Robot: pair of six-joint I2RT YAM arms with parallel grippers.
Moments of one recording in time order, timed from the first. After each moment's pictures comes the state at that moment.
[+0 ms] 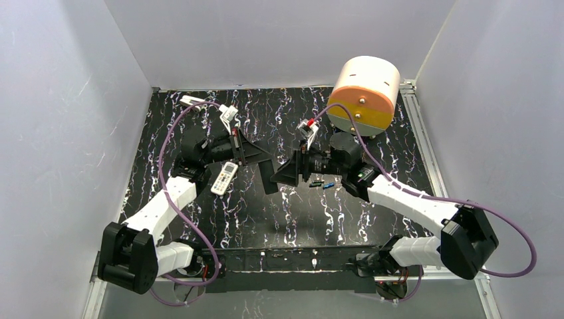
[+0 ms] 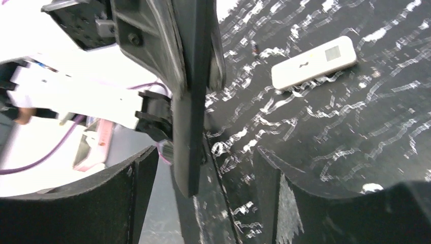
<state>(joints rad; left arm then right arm) -0.31 1.18 0.72 0.47 1.01 -0.92 0.78 1.25 0.82 0.23 -0.61 0.58</state>
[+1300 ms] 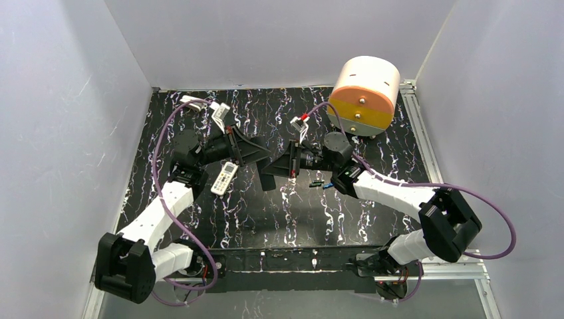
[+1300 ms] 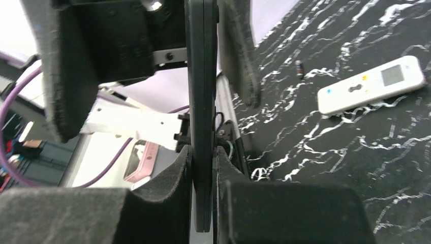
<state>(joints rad) -0.30 1.12 0.71 0.60 0.99 -0.98 0.80 1.41 0.82 0.65 -0.71 0.89</state>
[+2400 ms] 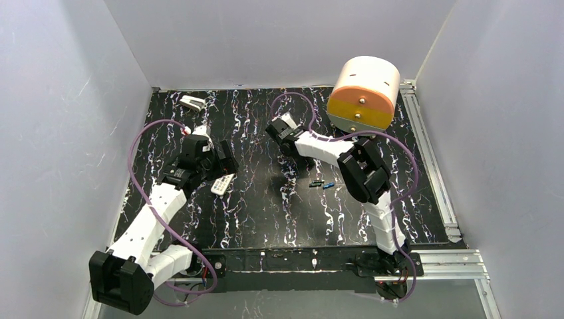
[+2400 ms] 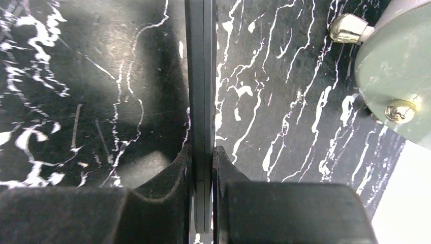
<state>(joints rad) -0.29 1.01 0.82 -0.57 -0.01 -0.51 0.80 2.18 1.66 -0.61 0.64 0.14</state>
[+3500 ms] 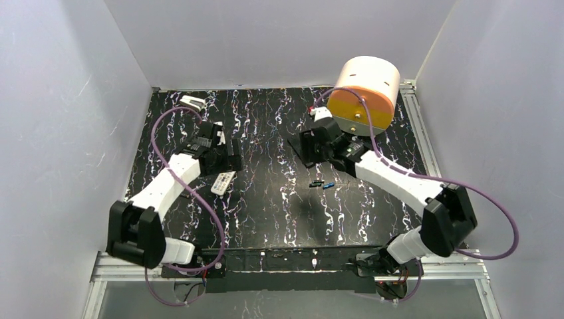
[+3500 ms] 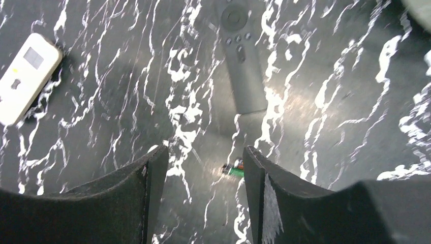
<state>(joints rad) -0.29 1.31 0.96 -0.67 -0.03 -0.40 0.74 1.49 1.17 -0.39 0.21 0.35</state>
